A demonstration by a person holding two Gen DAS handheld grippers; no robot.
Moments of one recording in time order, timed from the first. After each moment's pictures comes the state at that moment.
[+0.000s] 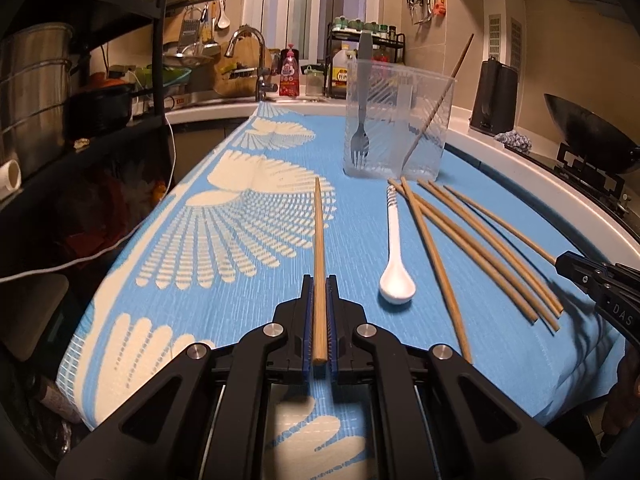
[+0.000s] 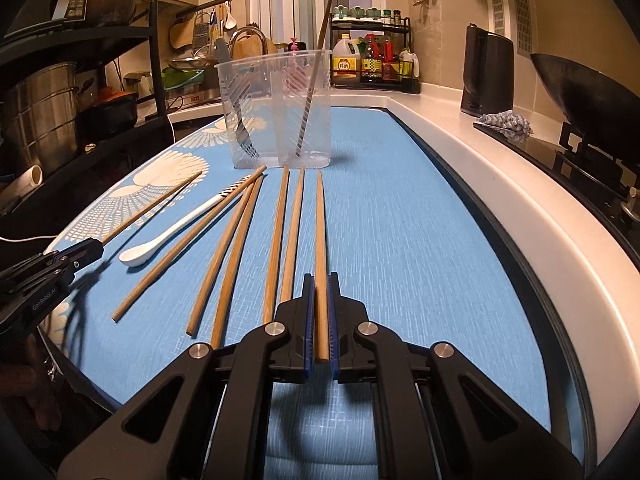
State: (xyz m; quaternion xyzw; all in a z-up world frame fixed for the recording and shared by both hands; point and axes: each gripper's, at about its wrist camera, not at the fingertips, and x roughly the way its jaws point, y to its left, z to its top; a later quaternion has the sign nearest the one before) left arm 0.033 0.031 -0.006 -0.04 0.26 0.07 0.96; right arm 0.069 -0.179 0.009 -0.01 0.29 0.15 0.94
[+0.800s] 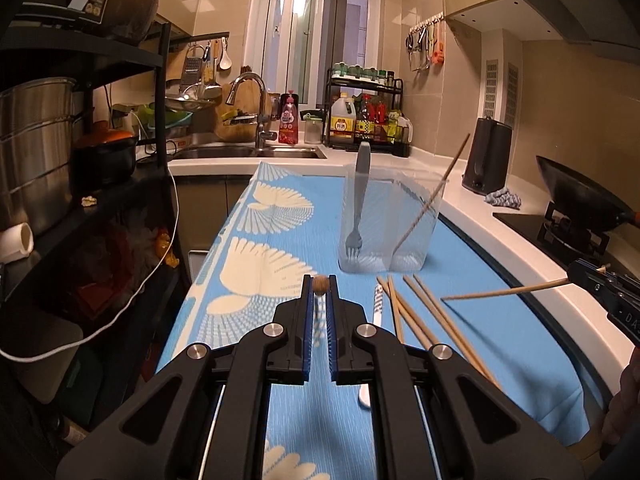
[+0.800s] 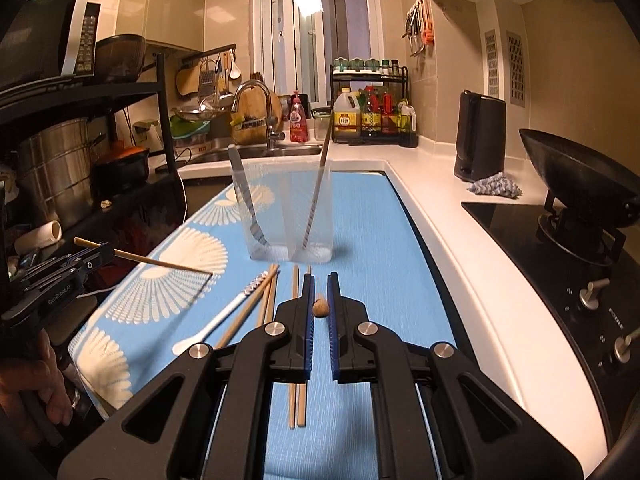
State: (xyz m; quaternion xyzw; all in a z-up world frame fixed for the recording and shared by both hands) left arm 0.042 0.044 0.094 -0.05 0.21 0.06 0.97; right arm 0.065 -0.188 0.115 0.00 0.23 0.16 0.96
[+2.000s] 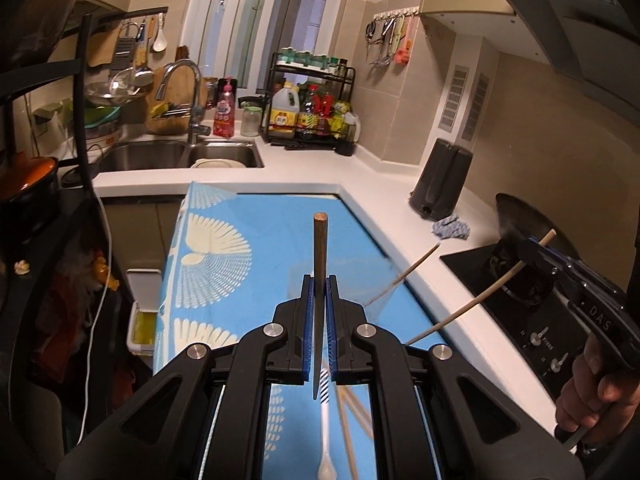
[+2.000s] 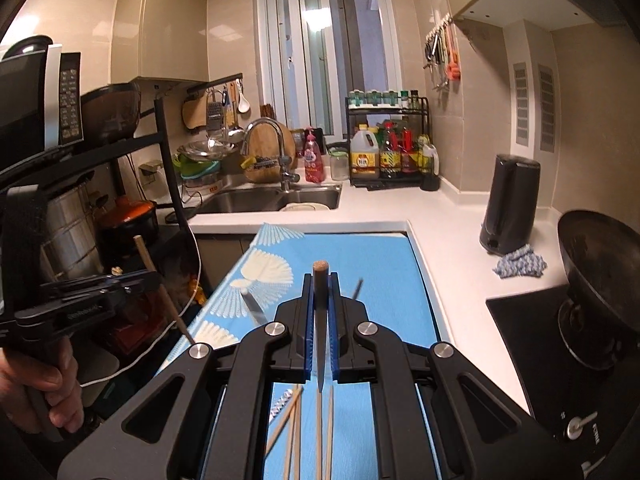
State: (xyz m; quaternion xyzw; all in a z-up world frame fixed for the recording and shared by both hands) left arm 0.161 0.070 0.224 -0.09 0.27 -0.08 0.95; right arm 0.163 -0.154 0.262 0.02 0.21 0.19 0.96
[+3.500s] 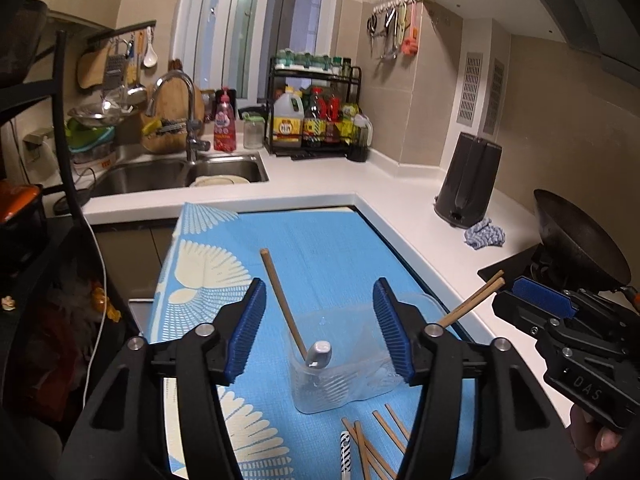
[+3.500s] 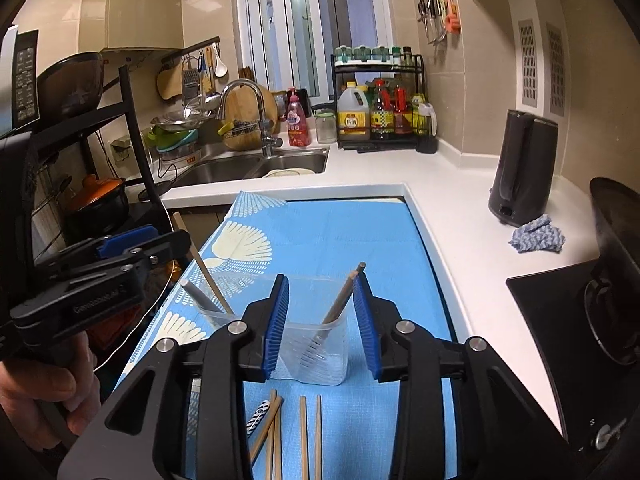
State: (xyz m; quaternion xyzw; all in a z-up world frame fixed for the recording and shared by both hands) left arm 0.236 0.044 0.191 -0.04 0.25 -0.04 0.97; right arm 0.243 -0.135 0.203 0.01 0.27 0.17 0.95
